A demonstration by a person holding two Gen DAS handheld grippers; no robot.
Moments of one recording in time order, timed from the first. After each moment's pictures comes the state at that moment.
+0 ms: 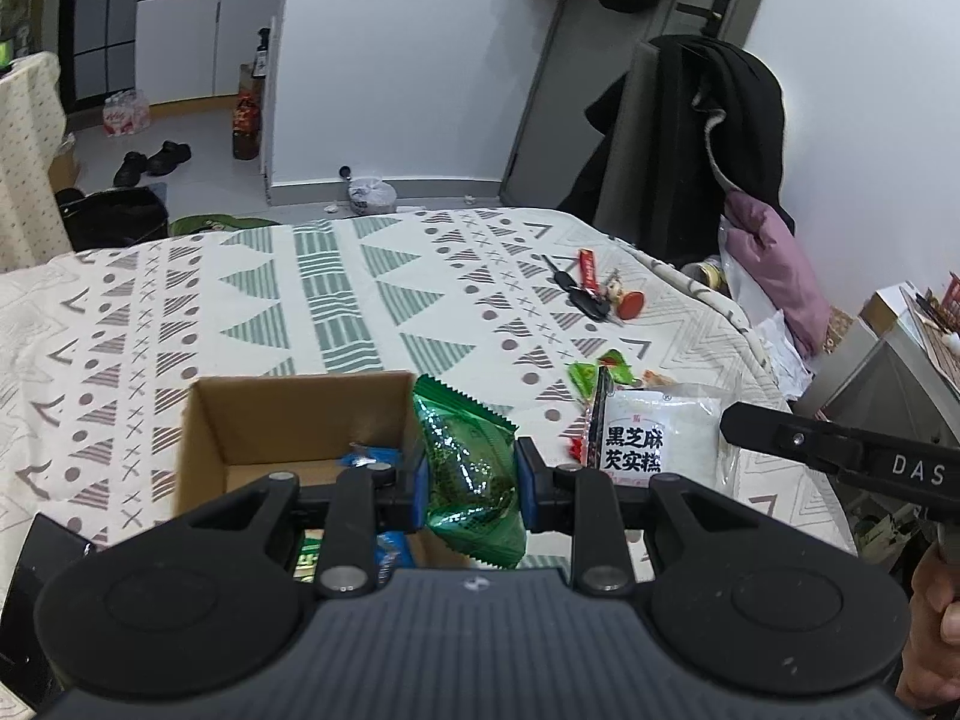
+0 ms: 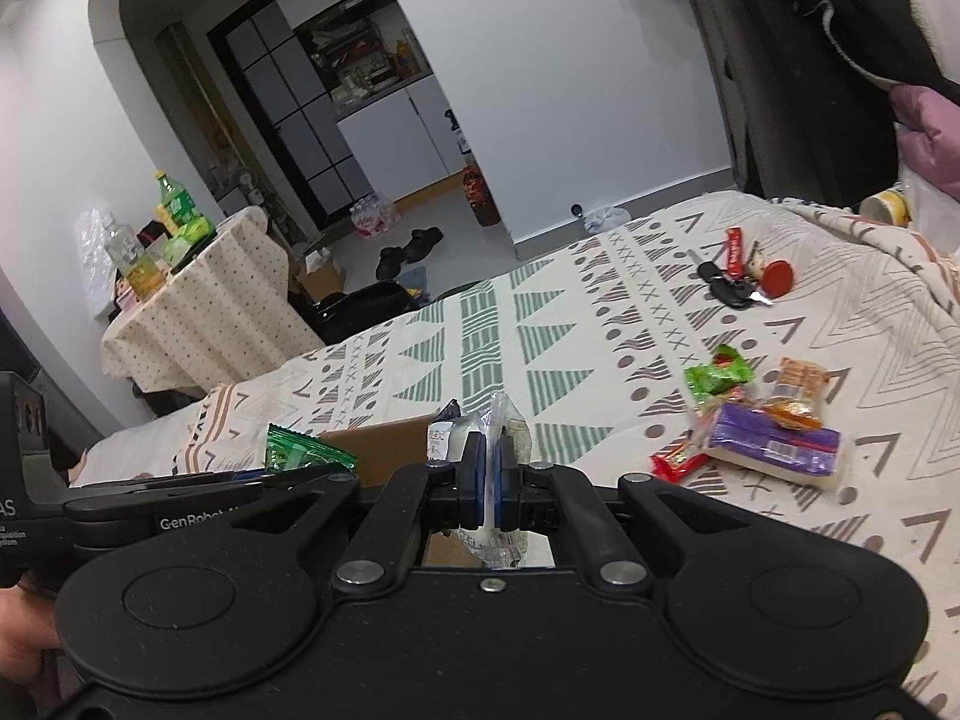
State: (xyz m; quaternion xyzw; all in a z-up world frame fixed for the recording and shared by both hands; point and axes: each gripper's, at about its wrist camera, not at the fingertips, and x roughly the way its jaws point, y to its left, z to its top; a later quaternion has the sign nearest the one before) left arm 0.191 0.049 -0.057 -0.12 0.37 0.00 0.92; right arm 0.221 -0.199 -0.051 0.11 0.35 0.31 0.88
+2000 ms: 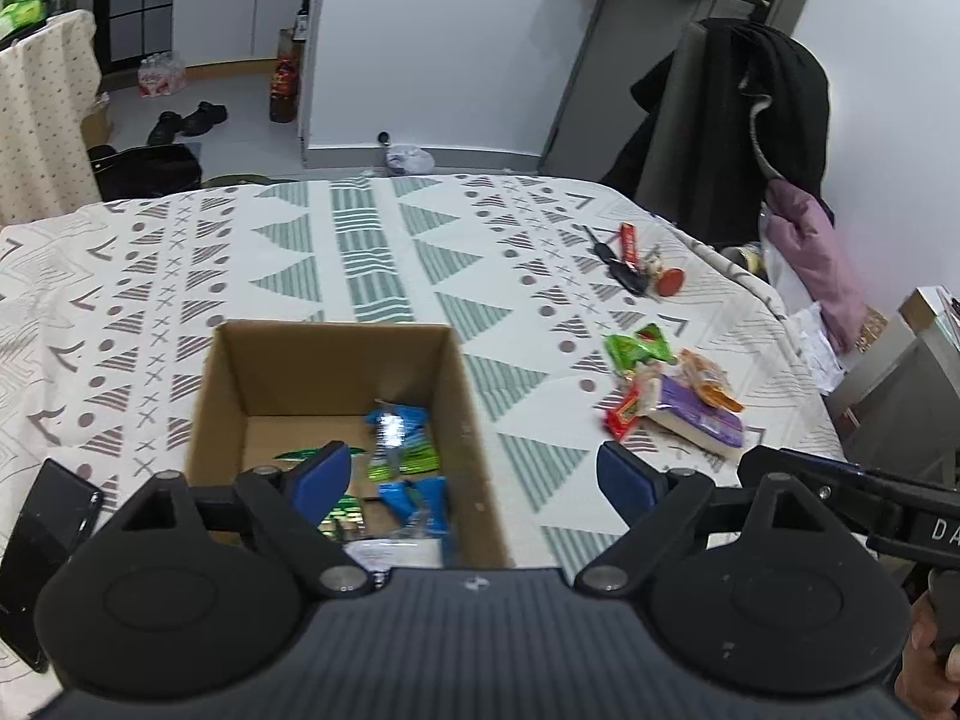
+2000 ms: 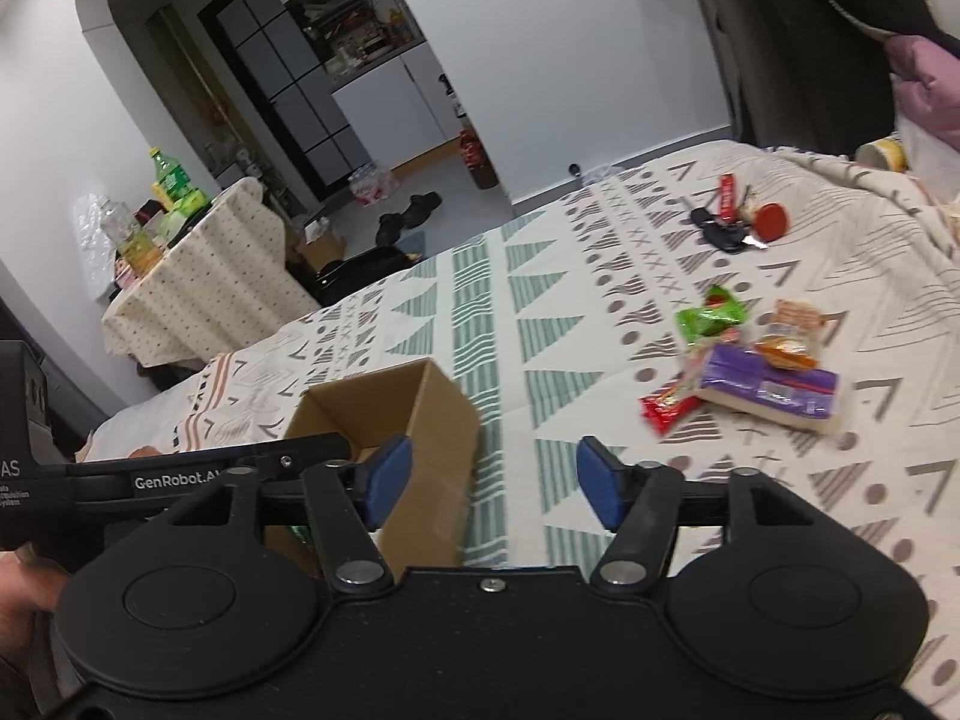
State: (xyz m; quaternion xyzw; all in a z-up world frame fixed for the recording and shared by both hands) left arm 0.193 0.044 -0.073 -0.13 0.40 0.03 0.91; right arm 0.216 -0.219 -0.073 0.12 0.38 0.31 0.86
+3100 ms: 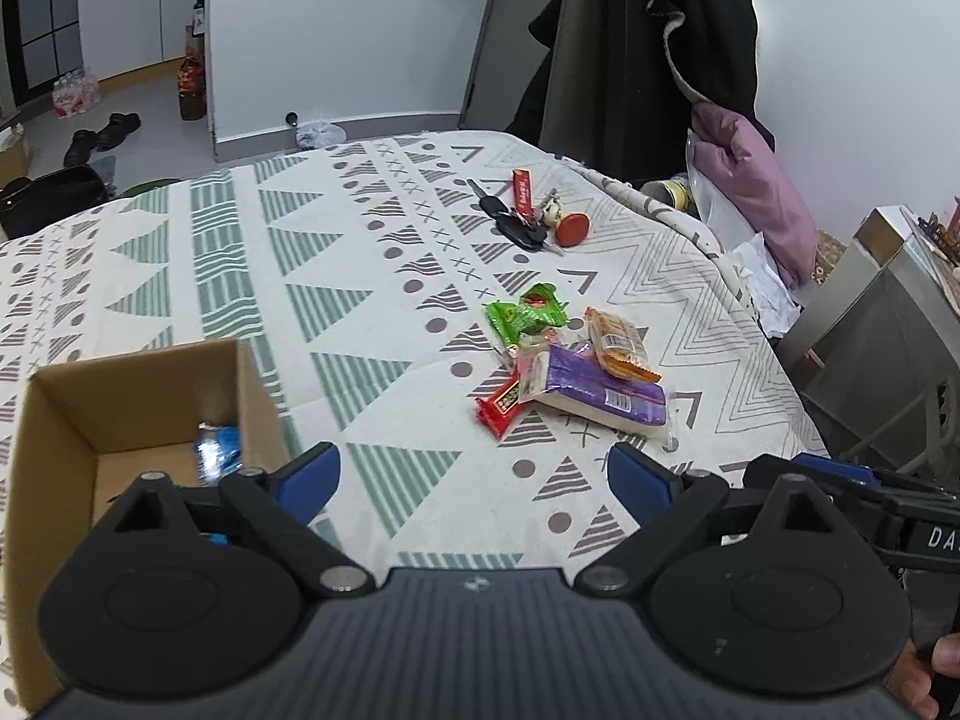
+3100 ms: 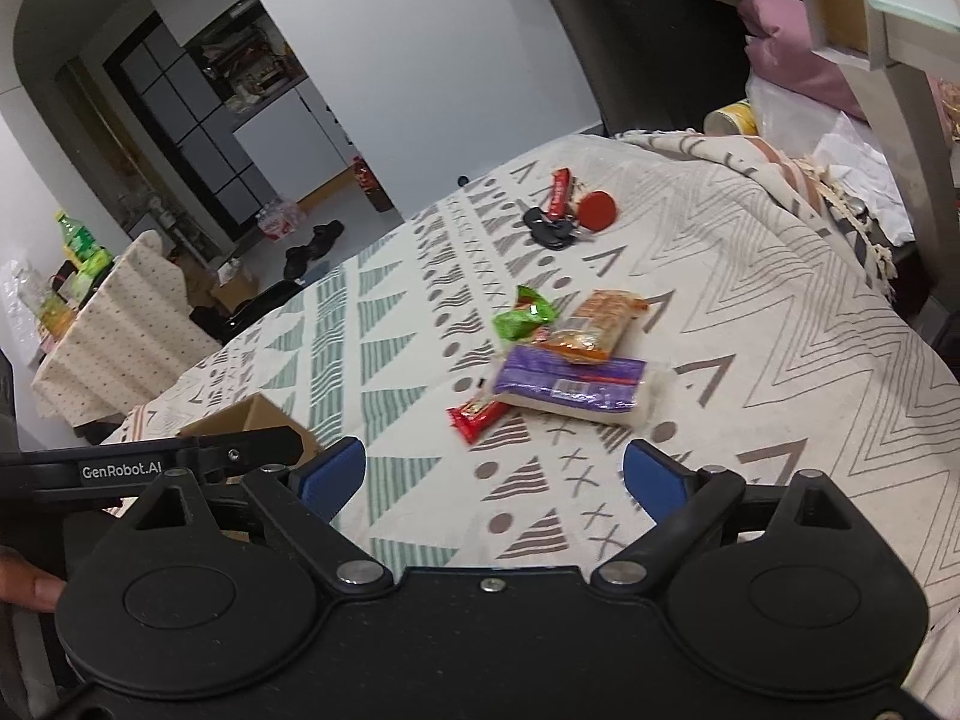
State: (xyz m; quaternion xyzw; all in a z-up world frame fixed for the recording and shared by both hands) left arm 0.257 -0.046 -0.093 -0.09 0.43 -0.03 0.90; right arm 0.252 -0.311 -0.112 0.15 0.40 0.22 0.88
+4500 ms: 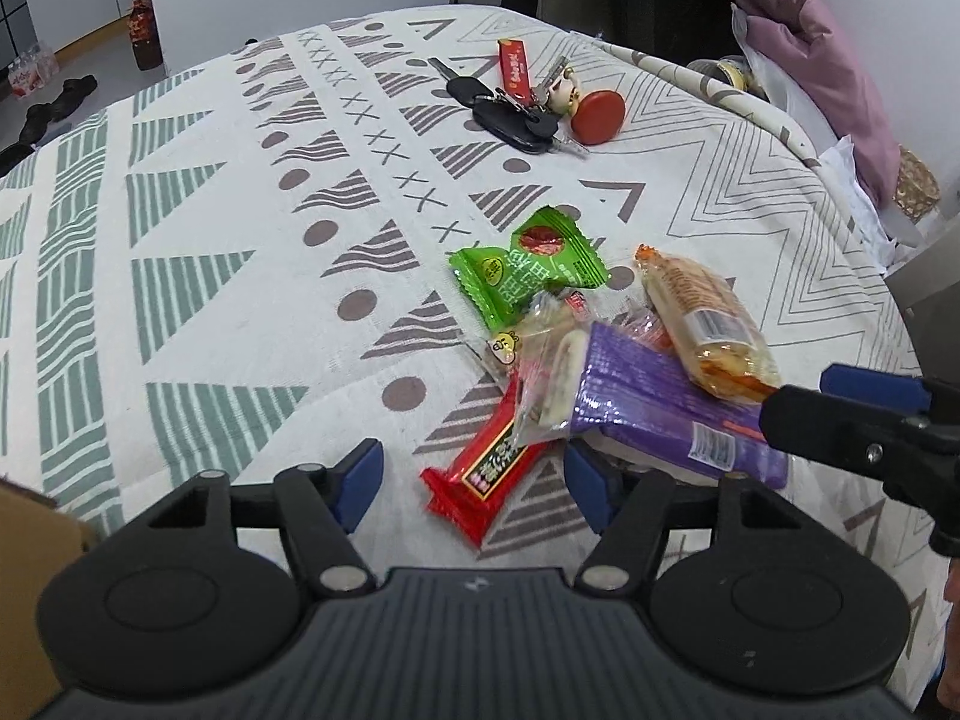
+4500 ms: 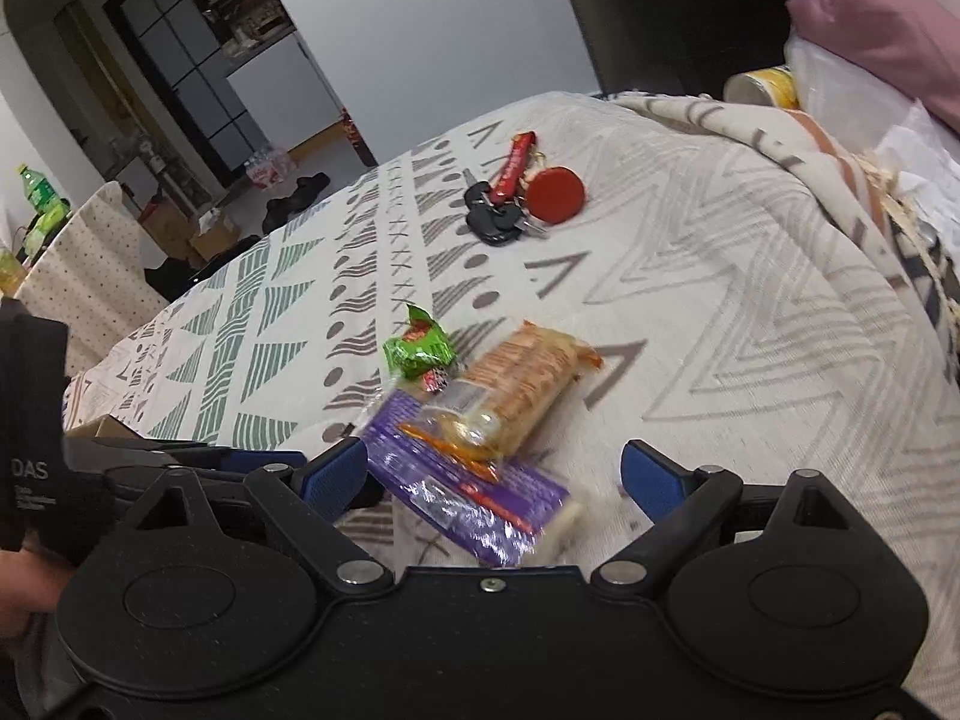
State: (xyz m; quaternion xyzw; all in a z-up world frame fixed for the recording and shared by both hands) left arm 0.392 -0.091 -0.209 -0.05 0.51 -0.03 0.86; right arm 0.376 -0.310 -0.186 0.10 0.43 0.25 0.86
